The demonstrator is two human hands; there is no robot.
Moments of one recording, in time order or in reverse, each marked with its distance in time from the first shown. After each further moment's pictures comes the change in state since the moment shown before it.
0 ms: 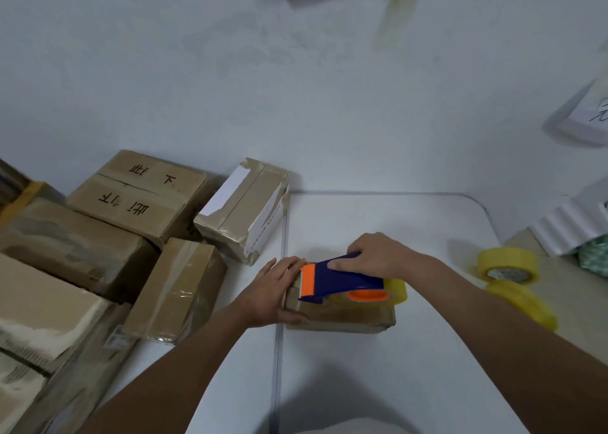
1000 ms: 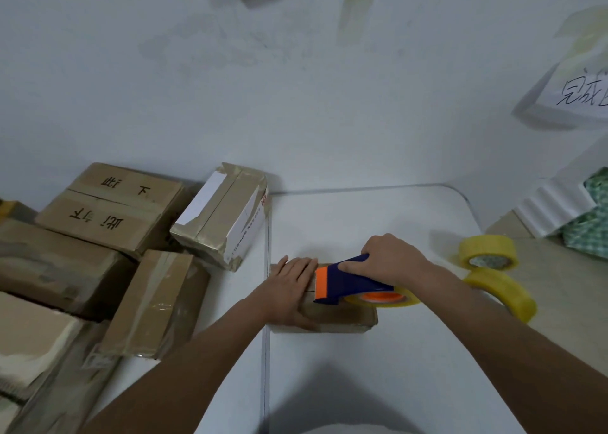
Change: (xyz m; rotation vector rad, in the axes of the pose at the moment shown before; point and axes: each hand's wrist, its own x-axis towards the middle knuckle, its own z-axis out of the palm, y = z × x) left_hand 0.042 0.051 0.005 0.314 -0.144 0.059; right_hand -0.020 0.048 0.003 -0.106 0.190 0.174
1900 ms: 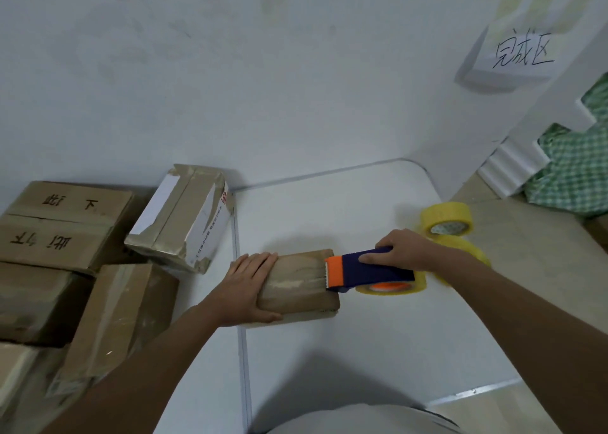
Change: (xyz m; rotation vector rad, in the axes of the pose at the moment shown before) left_hand -0.008 -0.016 0.011 0.011 0.049 0.034; right_hand -0.020 0.115 0.010 0.230 -0.124 0.026
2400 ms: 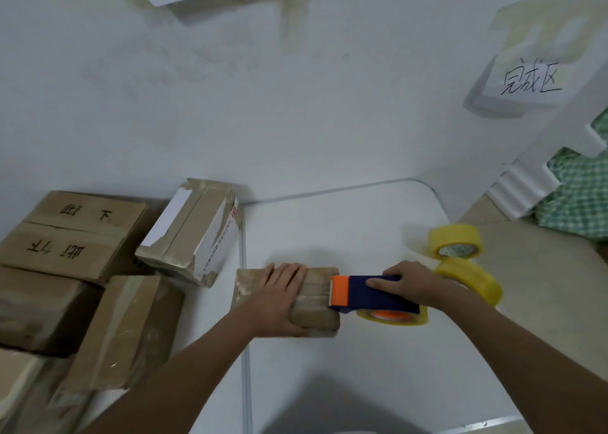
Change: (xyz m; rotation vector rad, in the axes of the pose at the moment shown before) left_hand 0.032 0.034 0.000 0.093 -0.055 0.018; right_hand -0.002 0.010 0.023 0.099 0.061 0.011
